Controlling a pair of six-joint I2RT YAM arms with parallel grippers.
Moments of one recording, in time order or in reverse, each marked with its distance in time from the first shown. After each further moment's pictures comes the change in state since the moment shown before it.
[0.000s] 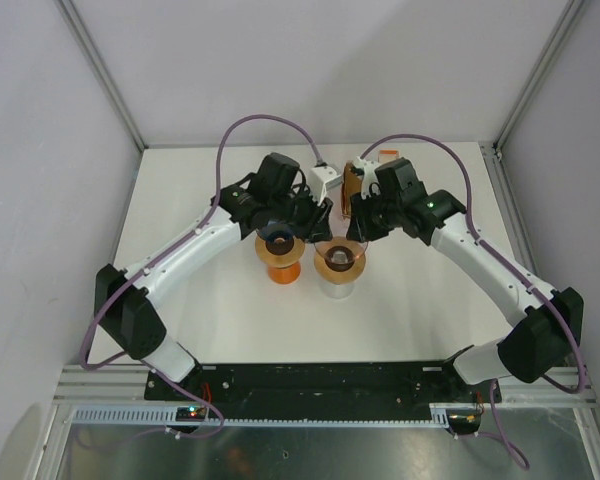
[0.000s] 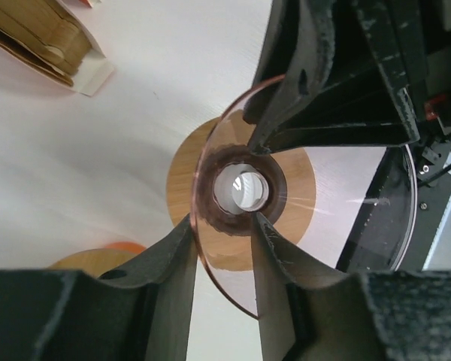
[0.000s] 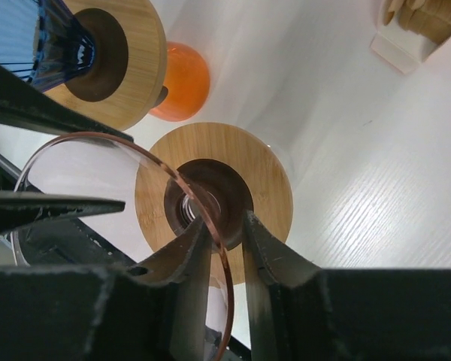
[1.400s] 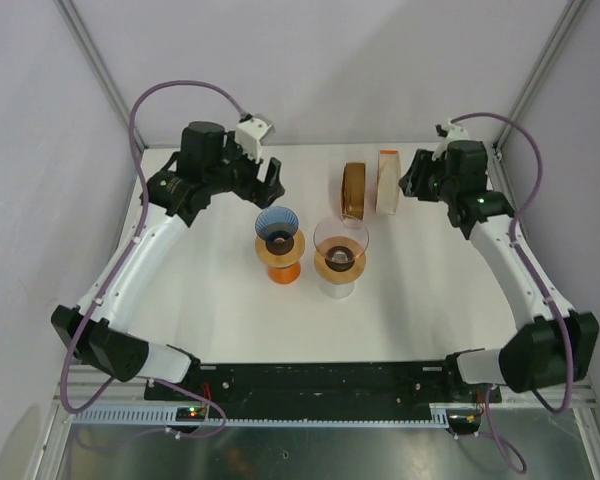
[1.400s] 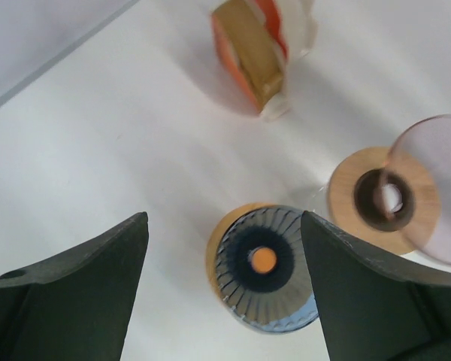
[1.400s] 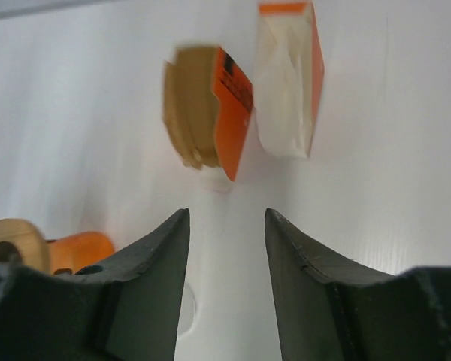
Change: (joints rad) left arm 0.250 -0.153 0.130 -0.087 -0.148 0.072; right arm -0.352 -0.124 -0.060 0.298 0.135 0.072
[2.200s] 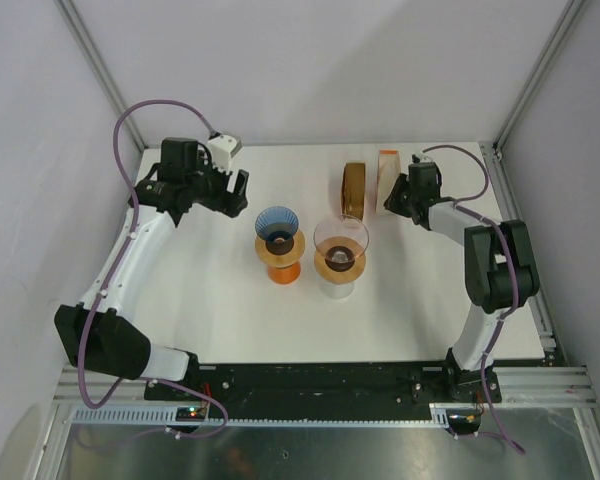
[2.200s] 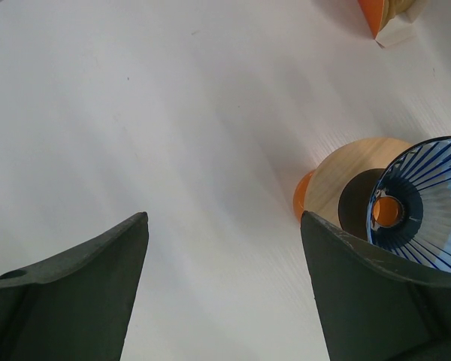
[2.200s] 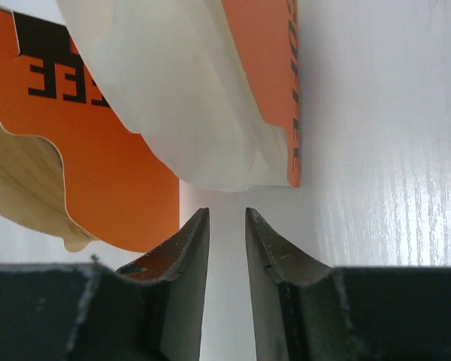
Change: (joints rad) left arm 0.240 -0.025 -0.200 -0.013 -0.049 0.092; right arm -0.018 0.542 -0.127 0.430 0.050 0.195
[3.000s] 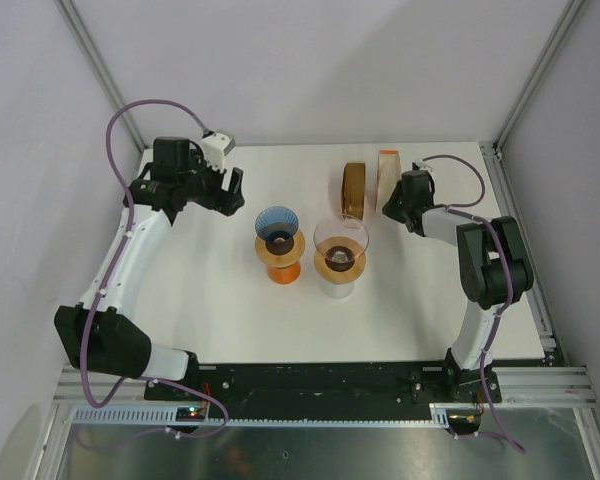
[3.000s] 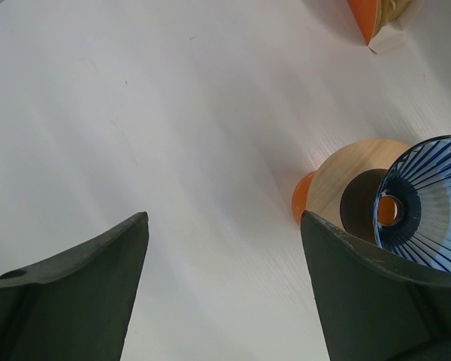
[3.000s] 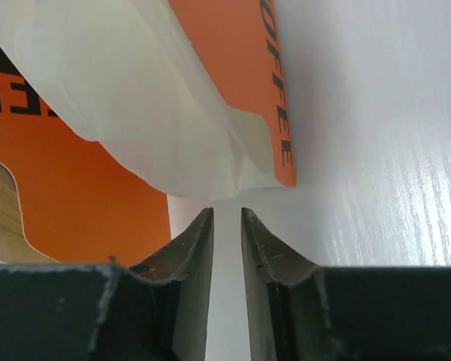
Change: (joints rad) left arm 0.046 0.003 0.000 0.006 0.065 0.010; right arm 0.031 0.046 -0.060 0.105 0.106 0.121
